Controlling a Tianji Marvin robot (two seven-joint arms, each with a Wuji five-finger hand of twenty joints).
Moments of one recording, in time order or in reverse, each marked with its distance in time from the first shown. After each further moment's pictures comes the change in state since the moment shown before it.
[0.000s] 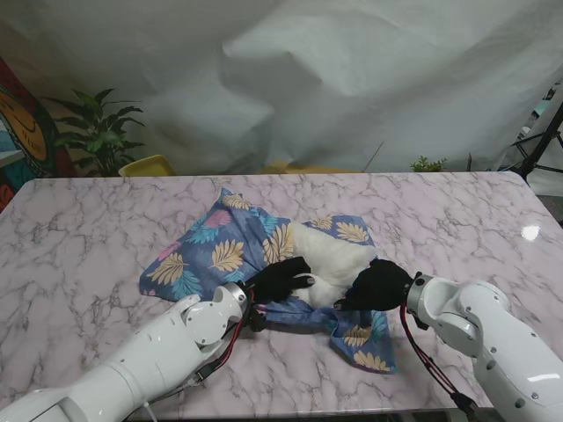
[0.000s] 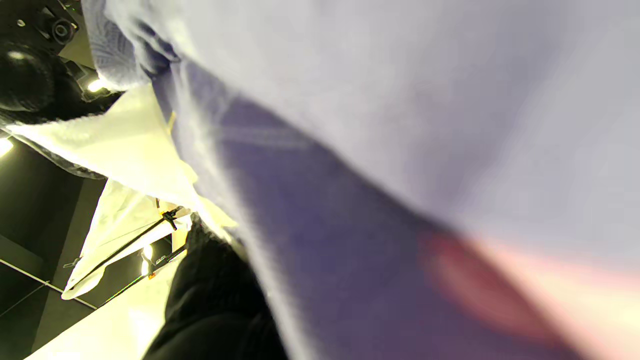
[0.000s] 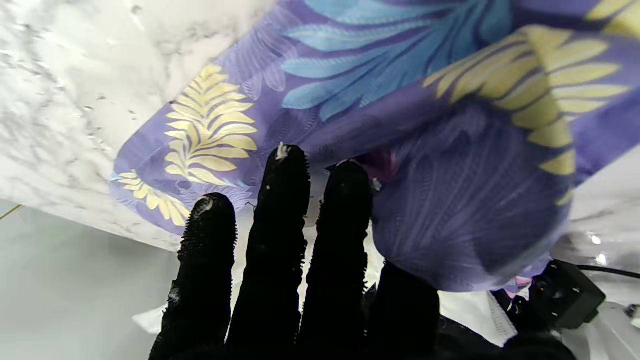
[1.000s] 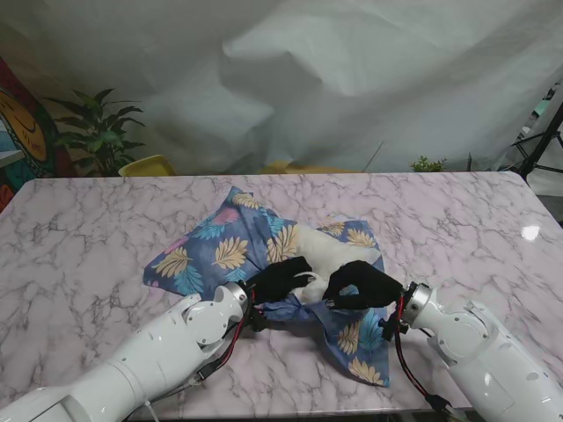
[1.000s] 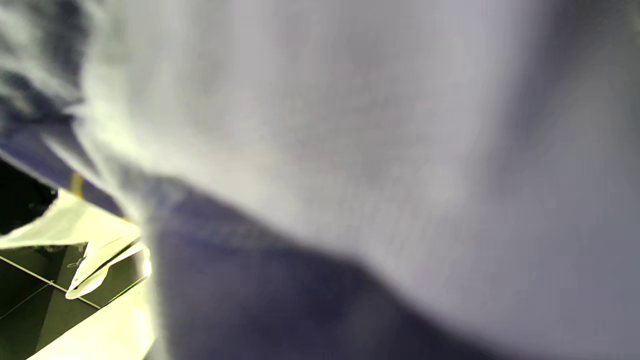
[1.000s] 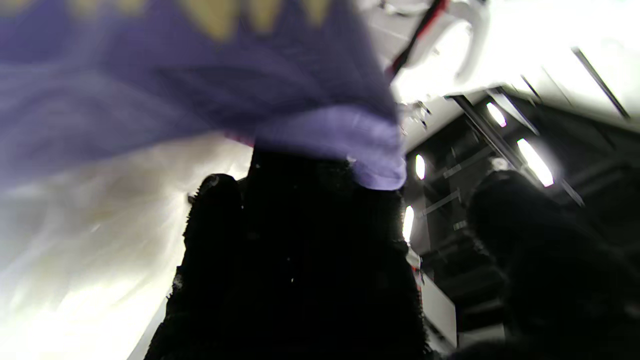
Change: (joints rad) left arm -0.007 -0.007 0.005 0.014 -0.004 -0.014 0.000; right arm 0.092 -0.029 -0.135 0.283 1.057 -0.283 0.017; left_hand 0.000 0.029 0.002 0.001 -0.002 -0.012 0.014 0.001 -0.001 -0.013 0.015 0.000 0.000 -0.012 0.008 0.002 0.000 -0.010 0.001 -0.010; right_hand 0.196 -0.796 0.858 -0.029 0.382 0.347 -0.070 0.311 0.201 0.144 -0.007 -0.173 0.186 0.039 -0.129 -0.109 0.152 -0.075 -0.072 -0.248
